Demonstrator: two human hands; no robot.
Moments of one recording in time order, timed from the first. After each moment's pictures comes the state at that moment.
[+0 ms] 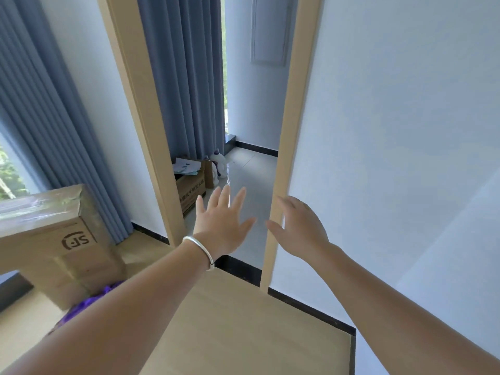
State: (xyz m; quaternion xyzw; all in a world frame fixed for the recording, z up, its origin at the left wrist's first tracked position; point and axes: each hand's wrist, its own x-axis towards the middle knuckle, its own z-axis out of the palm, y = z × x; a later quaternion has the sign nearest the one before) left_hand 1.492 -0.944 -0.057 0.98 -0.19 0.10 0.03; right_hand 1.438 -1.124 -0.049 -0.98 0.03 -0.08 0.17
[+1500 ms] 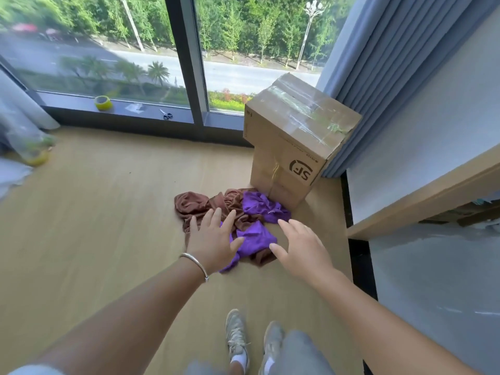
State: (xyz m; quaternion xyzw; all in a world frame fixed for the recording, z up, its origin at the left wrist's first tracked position) left_hand 1.592 -0.474 -0.307 0.90 0.42 -0.11 0.11; right_hand 1.760 -0.605 -0.271 -0.84 -0.49 0.23 0.06
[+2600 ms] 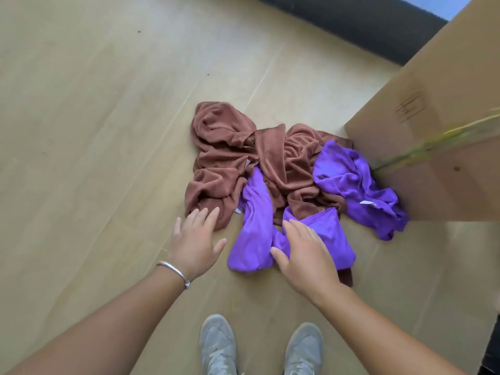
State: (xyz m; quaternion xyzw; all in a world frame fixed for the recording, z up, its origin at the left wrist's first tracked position) left_hand 1.558 -0.343 -0.872 0.73 0.62 -0.17 0.23; right_hand 1.787 -0.401 -0.839 -0.71 -0.62 0.34 -0.04
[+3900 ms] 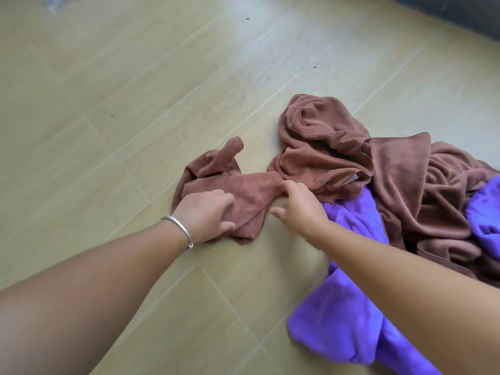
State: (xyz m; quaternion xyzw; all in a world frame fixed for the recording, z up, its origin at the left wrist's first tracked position) left_hand 1.407 -0.270 -1.027 0.76 0.62 -0.13 0.15; right_hand 1.624 -0.234 -1.072 -0.61 -0.70 0.37 0.06
